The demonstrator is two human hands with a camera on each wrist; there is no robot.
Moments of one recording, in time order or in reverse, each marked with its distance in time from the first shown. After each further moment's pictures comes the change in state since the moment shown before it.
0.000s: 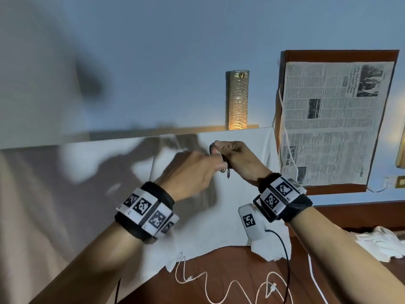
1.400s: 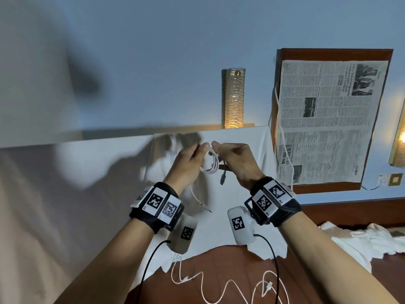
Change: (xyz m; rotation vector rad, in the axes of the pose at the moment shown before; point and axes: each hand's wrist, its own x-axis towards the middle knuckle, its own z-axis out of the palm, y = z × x) left_hand 0.026 -0.025 0.061 -0.873 0.264 -0.574; right_hand 0.003 0.016 0.005 0.189 0.321 0.164
